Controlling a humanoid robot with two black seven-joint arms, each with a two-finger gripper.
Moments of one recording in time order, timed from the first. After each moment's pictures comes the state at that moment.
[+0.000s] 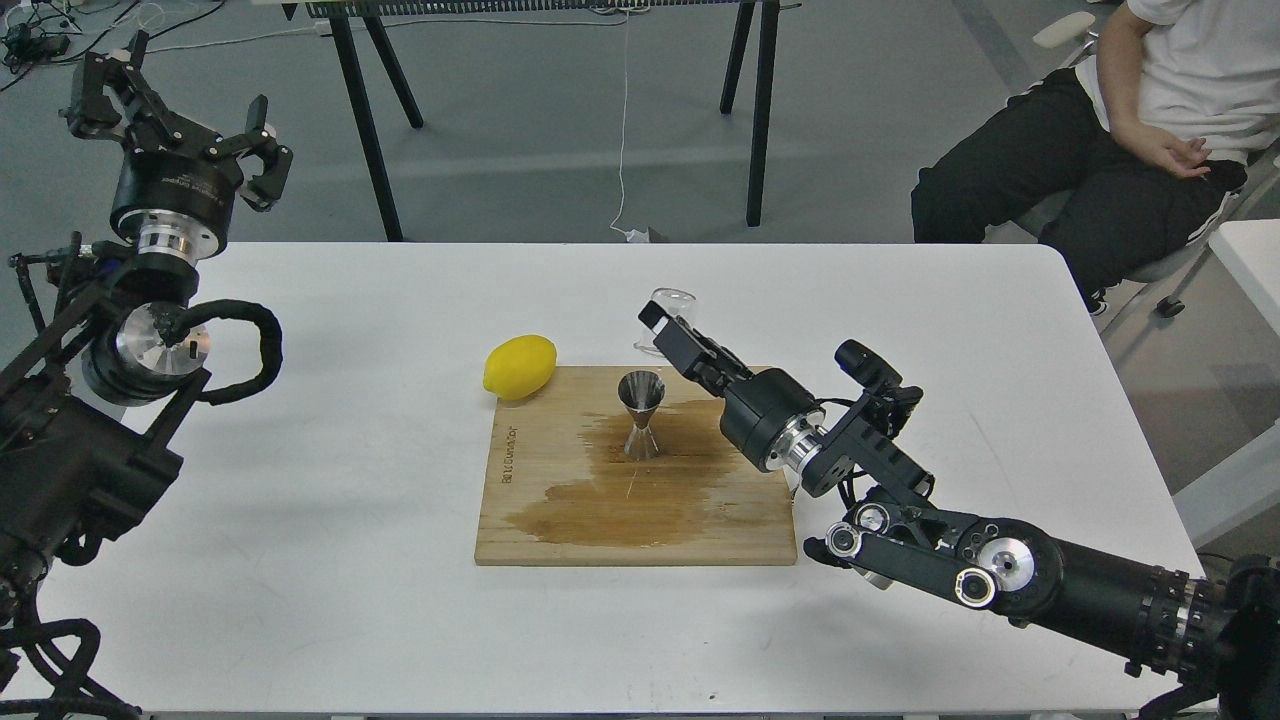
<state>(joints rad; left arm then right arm) -0.75 0.31 -0.91 -0.77 -0.04 -0.18 -0.40 0.55 -0.24 0.39 1.26 -1.08 -0.46 0.19</state>
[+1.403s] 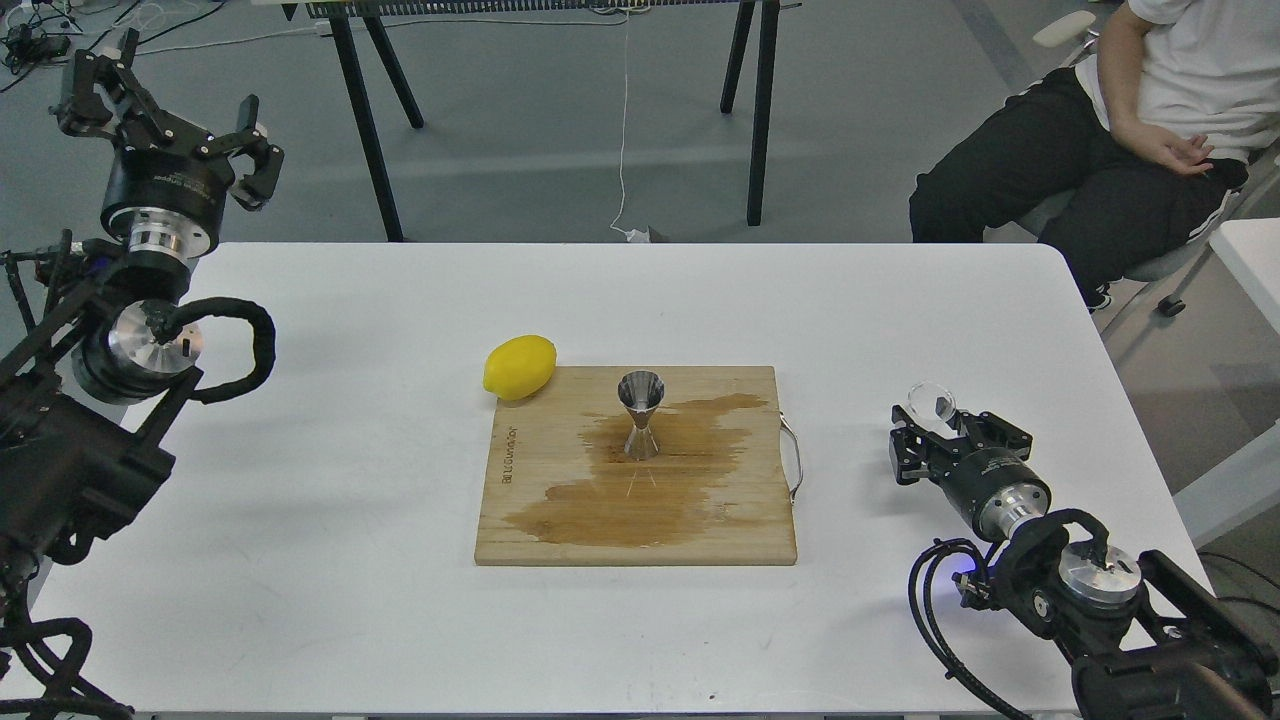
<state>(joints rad) -0.75 0.33 -0.91 -0.77 -0.04 -0.16 -0.40 0.08 -0.21 1.21 1.02 0.56 0.10 -0.04</state>
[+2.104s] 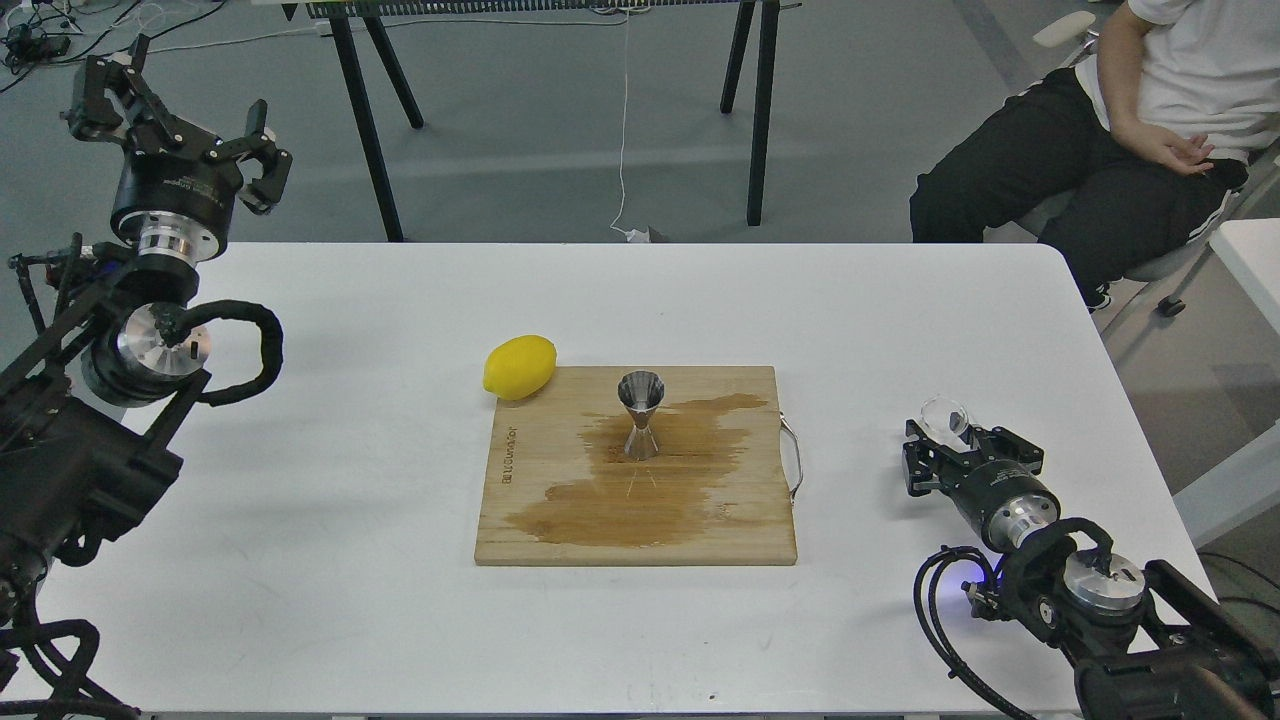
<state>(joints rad) -0.75 0.31 -0.91 -0.77 -0.04 -0.16 -0.40 0.09 -0.21 1.21 0.95 0.55 0.11 -0.04</state>
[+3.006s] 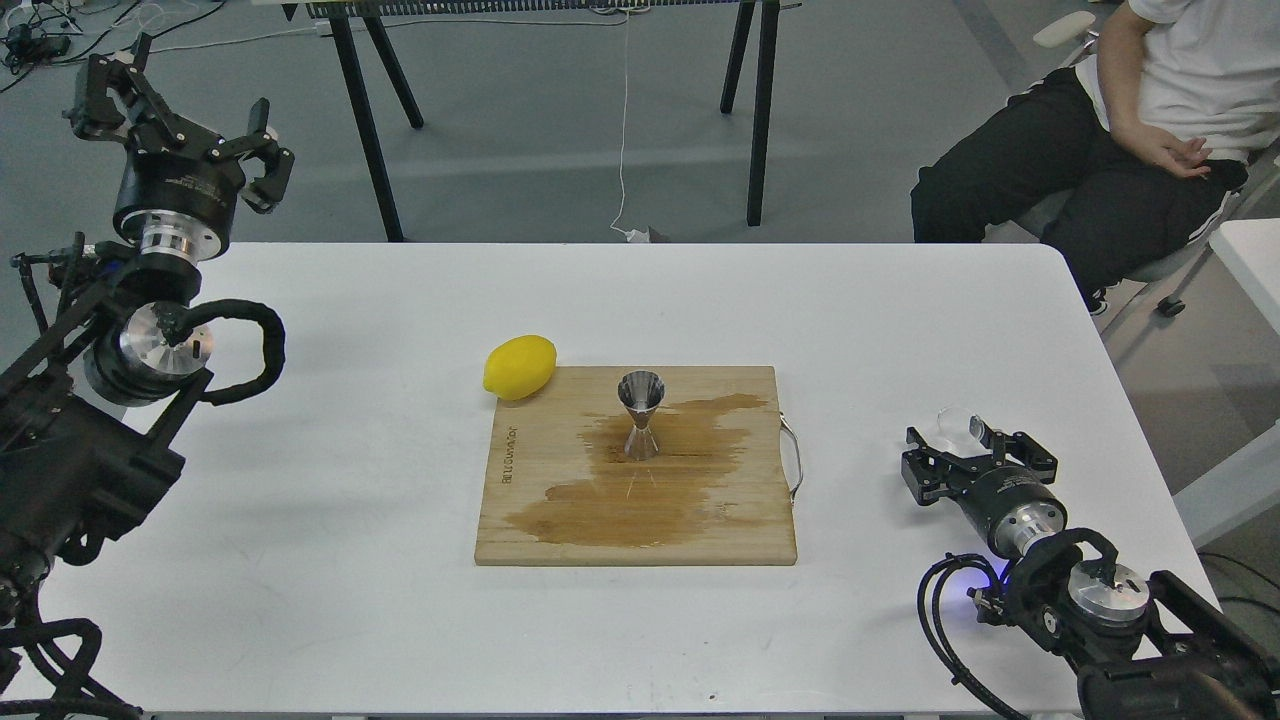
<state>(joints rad) -0.75 0.31 -0.91 -0.77 -0.04 -0.16 -0.40 0.08 -0.22 1.20 0.91 0.55 0.17 -0.04</state>
